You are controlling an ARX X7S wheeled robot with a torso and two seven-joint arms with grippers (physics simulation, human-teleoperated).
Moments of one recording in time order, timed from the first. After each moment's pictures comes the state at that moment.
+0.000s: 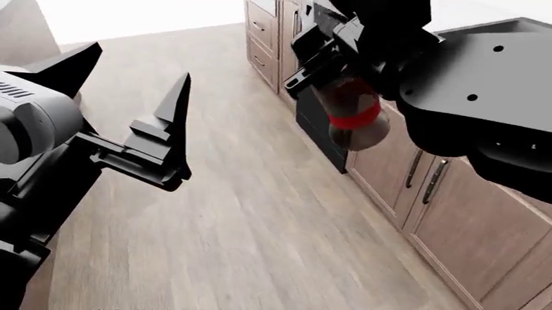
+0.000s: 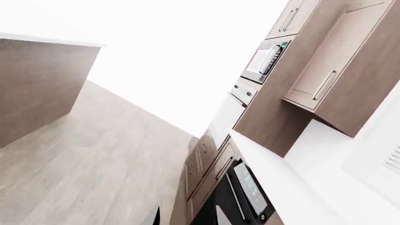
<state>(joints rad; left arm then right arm) -0.84 -0.86 0.12 0.86 -1.42 -0.79 -0.64 1.62 0.58 -0.94 -0.24 1.13 0.91 0.50</state>
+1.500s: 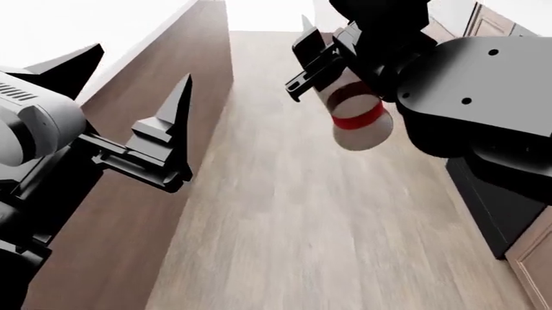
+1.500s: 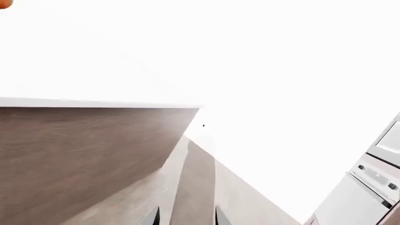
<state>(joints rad) -0.84 -0.87 0.13 0.85 -1.41 -0.77 -0.63 1.62 0.58 -0.96 -0.24 1.11 0.91 0.50</state>
